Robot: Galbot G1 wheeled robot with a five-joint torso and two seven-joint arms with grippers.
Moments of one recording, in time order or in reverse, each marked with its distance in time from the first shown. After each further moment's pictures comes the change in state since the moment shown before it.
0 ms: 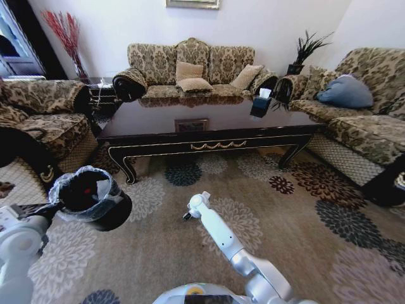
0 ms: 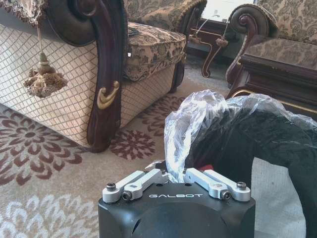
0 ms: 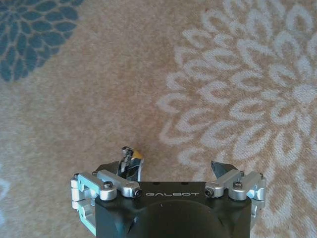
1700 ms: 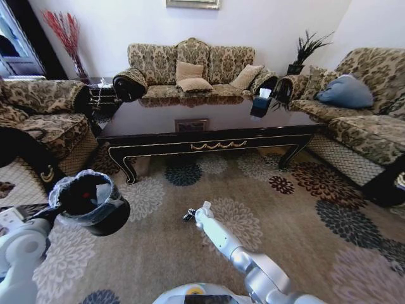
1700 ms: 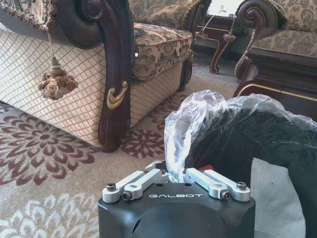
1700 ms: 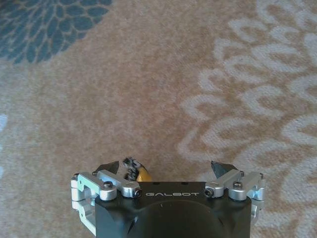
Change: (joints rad) left arm 0.023 -0.012 0.006 -0.029 0.042 0.009 -0.032; right arm 0.050 -0.002 -0.077 -0.306 -0.177 0.069 -0.485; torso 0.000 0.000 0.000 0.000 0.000
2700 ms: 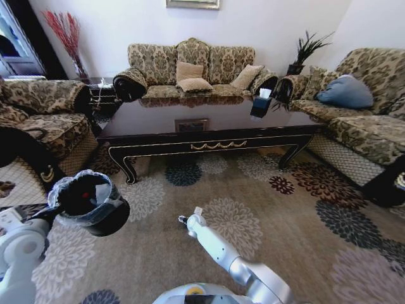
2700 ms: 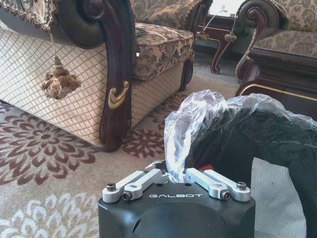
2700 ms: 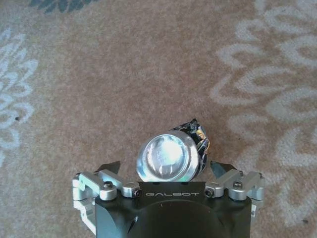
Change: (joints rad) left arm 0.002 0.003 -0.005 0.005 -0.003 0.000 0.002; right arm -0.078 0.000 -0.112 0.114 0.024 -0.019 0.040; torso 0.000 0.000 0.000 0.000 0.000
